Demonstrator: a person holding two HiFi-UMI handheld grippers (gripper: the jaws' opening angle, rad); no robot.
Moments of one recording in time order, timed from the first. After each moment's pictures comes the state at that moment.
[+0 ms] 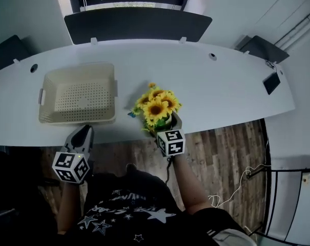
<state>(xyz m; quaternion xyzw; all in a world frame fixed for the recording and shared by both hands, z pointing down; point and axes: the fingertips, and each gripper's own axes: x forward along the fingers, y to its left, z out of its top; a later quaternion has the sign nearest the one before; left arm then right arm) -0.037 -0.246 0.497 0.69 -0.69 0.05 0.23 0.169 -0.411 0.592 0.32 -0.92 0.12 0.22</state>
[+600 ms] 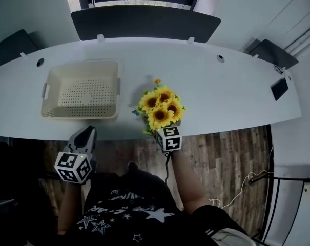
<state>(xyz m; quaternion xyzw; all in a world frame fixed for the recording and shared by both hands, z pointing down) -0.028 -0.237 0.504 0.67 -0.70 0.06 0.24 0.152 -0.428 0.619 0.31 -0.92 0.11 0.22</state>
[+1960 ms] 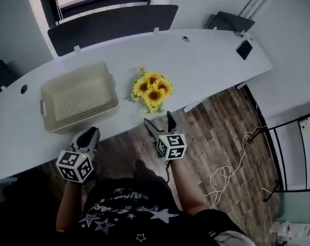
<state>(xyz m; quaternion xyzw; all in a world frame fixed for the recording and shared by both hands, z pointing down) -0.045 -0.217 0.489 0.80 -0.54 0.07 0.23 0.180 -0.313 0.545 0.48 -0.86 0.14 0.10</state>
